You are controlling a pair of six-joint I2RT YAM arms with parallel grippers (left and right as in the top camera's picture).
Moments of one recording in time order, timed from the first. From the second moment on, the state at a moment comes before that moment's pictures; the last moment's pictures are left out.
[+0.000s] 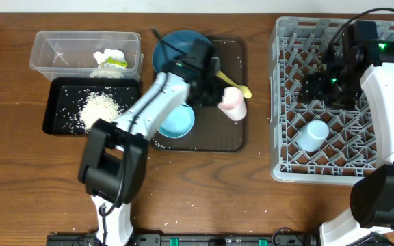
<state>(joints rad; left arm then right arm) -0.42 2.01 1.56 -0.73 0.44 -0.45 -0.05 1.78 1.68 -1.33 -0.27 0.05</state>
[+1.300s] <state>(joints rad) -0.07 1.95 1.56 -0.73 1.49 -0.49 0.28 1.78 1.68 -0.79 -0.95 -0.19</state>
